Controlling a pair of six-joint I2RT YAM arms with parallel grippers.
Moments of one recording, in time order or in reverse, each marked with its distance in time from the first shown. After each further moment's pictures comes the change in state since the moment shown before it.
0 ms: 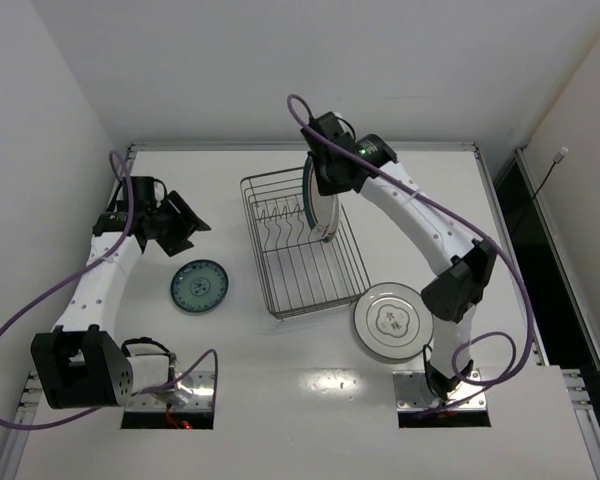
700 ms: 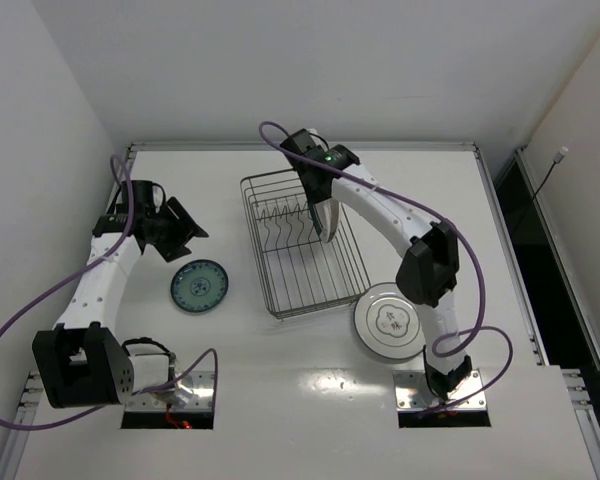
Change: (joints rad) left arm 0.021 0.006 -0.025 -0.025 0.001 0.039; right arm 0.019 0.204 0.005 0.082 0.143 -0.140
